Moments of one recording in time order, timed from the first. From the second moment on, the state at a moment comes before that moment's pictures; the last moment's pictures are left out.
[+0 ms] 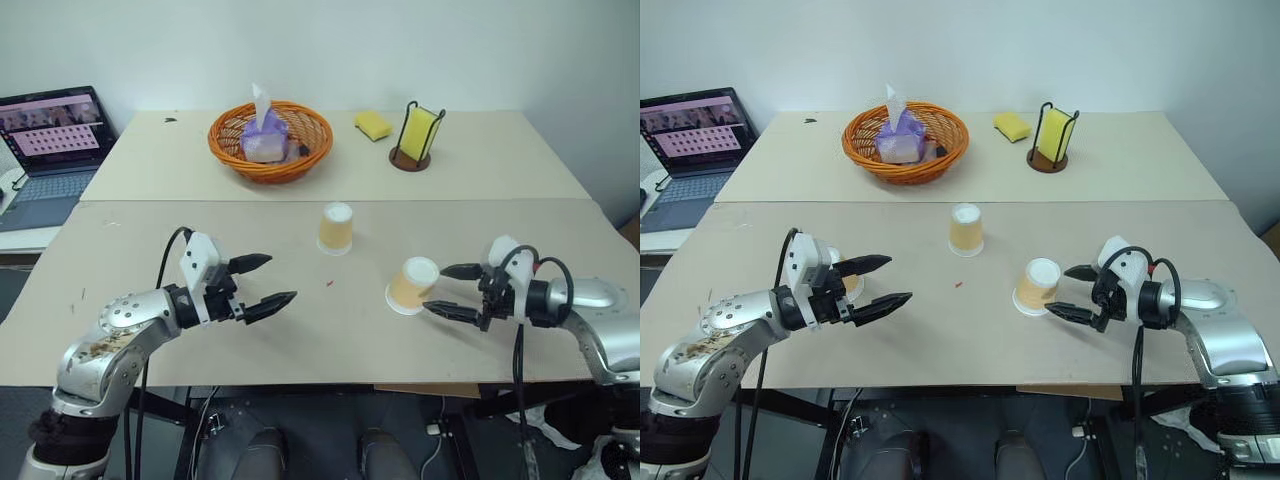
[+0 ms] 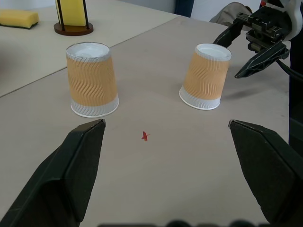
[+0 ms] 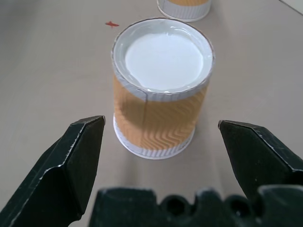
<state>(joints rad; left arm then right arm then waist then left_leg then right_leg) -0.19 0.68 0.08 -0.42 -0.63 0.54 -0.80 -0.31 -0.86 -0.05 -0.01 0.35 0.39 1.06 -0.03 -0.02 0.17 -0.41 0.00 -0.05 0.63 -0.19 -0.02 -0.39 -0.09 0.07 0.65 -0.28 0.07</state>
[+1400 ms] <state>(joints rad) -0.12 0.68 0.13 -0.49 -0.66 0.59 -0.76 -0.89 -0.68 0.09 -0.02 0.43 0.53 1.22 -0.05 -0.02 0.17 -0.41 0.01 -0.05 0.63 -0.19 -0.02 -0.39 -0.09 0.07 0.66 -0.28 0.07</state>
